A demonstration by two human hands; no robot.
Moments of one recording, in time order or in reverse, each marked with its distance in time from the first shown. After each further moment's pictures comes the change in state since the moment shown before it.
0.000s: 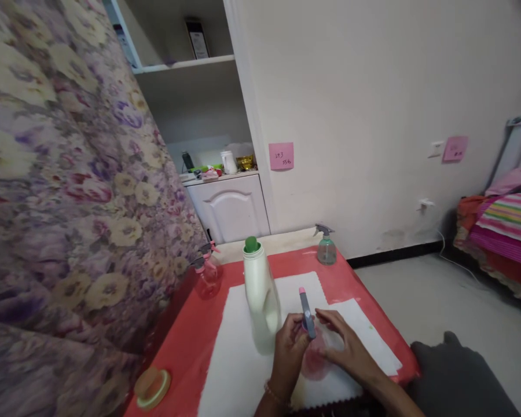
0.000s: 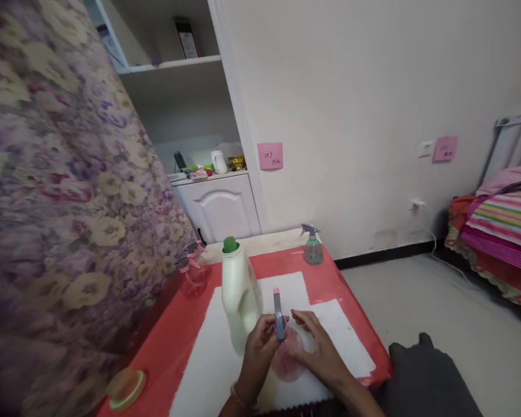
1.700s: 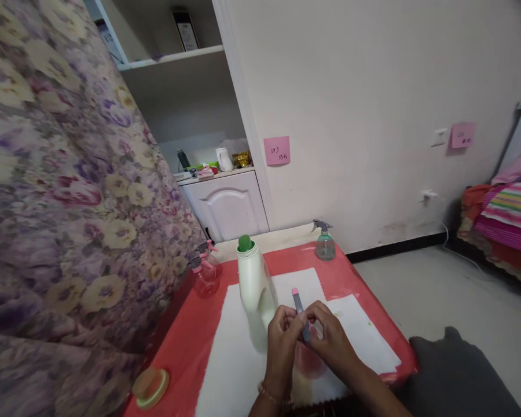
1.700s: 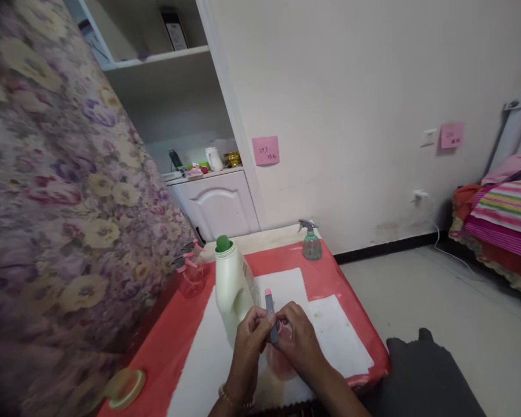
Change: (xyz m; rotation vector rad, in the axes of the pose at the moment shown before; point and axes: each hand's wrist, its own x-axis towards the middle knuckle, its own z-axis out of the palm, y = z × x) left_hand 0.006 0.050 0.022 0.028 0.237 -0.213; right_hand 0.025 -0.027 0.022 -0.152 0.155 -0.129
